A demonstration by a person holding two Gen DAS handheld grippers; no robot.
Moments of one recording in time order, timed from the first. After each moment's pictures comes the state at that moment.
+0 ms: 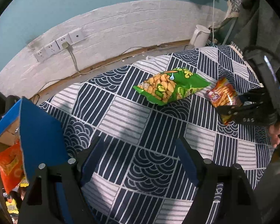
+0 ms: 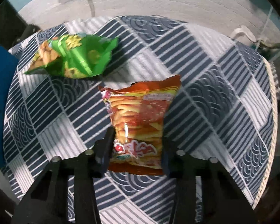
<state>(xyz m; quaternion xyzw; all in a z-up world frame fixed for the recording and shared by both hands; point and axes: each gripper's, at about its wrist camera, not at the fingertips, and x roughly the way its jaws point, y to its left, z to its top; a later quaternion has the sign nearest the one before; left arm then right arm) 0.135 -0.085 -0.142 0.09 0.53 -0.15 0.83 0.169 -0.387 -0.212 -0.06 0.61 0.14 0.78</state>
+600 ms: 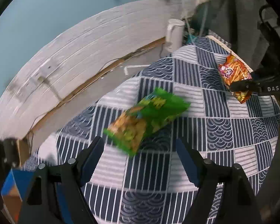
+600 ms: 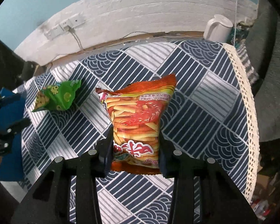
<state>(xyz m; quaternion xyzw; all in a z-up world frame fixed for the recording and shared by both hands) 0.177 -0.160 -0.135 0.19 0.50 -0.24 0.81 0.174 -0.496 -0.159 0.04 0.58 0.11 0.81</state>
